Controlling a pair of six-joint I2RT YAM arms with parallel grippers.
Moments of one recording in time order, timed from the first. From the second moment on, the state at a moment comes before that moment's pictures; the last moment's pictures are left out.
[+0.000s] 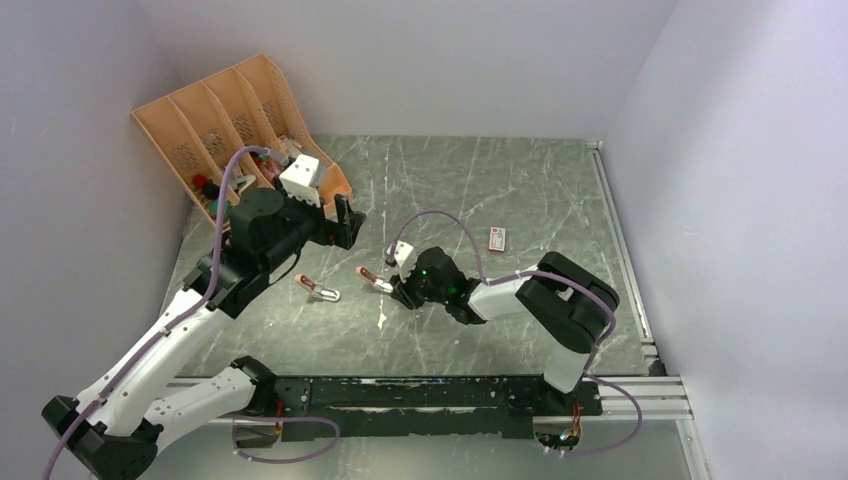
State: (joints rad) left arm -0.60 0.90 0.99 -0.31 -0.07 -0.19; right arm 0.89 1.75 0.65 0.56 -0.13 -0.09
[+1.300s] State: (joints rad) left arm -0.60 0.77 0.93 -0.27 0.42 0.08; right arm 0.85 0.86 0.46 0.41 -0.13 -0.07
